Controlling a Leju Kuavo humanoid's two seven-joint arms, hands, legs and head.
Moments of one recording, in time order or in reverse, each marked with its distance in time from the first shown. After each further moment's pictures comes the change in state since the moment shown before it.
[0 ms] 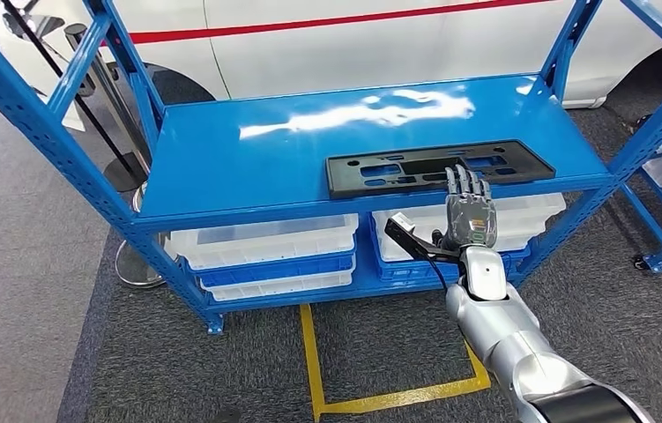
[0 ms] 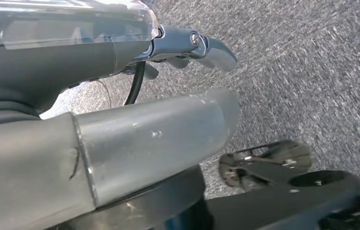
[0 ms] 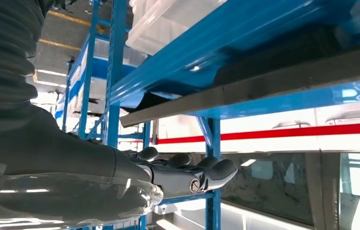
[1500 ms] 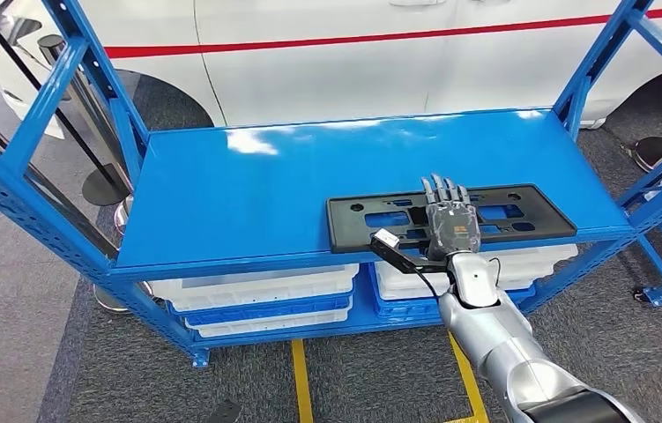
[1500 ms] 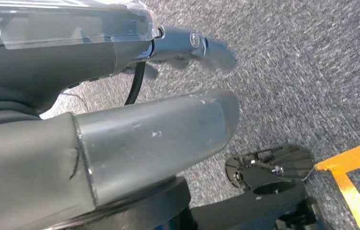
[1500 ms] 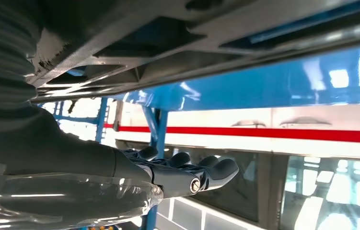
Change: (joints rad) left arm -0.011 0.000 -0.007 0.004 0.000 -0.006 -0.011; right arm 0.019 0.014 0.049 -0.001 0.036 0.033 -0.062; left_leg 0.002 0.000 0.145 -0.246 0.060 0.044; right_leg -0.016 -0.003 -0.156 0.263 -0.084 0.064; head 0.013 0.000
